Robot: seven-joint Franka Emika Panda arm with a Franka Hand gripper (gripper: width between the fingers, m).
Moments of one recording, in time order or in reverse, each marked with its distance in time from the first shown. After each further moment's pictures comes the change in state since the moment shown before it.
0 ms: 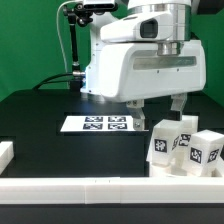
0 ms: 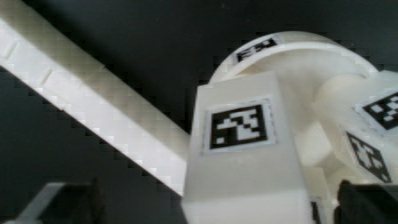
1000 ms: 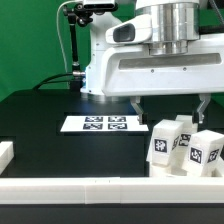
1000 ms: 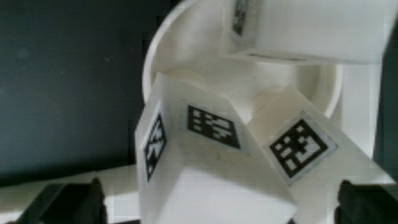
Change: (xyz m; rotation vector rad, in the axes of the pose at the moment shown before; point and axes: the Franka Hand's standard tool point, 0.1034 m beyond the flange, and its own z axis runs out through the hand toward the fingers) arm 0.008 -0.015 -0.003 0.043 -0.012 0.808
